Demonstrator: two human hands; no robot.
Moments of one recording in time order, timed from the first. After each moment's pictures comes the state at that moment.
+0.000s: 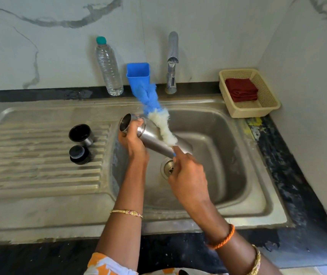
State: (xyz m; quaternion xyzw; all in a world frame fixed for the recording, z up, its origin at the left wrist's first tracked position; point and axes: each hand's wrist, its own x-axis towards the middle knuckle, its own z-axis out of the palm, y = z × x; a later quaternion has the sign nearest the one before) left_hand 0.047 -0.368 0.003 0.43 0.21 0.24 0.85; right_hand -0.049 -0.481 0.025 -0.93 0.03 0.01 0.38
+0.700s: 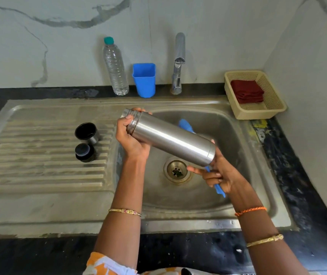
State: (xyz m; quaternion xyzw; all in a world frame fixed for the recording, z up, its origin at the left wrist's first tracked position) left_hand 0.044 -0.351 0.017 0.32 0.06 0.13 0.94; right_hand 0.008 -0.566 -0.018 -0.47 0.27 0.36 0.76
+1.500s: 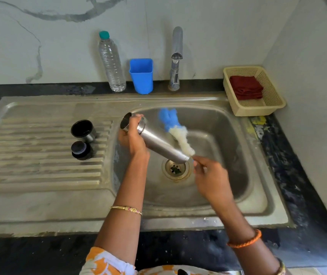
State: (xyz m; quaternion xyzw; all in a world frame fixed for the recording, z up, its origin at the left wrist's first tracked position) left_hand 0.052 -0.364 -0.006 0.40 0.29 0.23 0.83; right_hand -0.047 -0.524 0.019 -0.91 0.10 0.05 0.41
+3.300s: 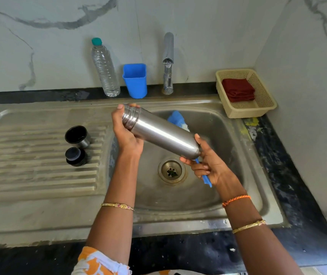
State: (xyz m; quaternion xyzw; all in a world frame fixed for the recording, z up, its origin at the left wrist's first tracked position) left_hand 0.057 -0.363 0.028 0.34 0.14 0.15 0.92; right_hand 0.024 -0.560 -0.021 -0.46 0.27 0.32 0.78
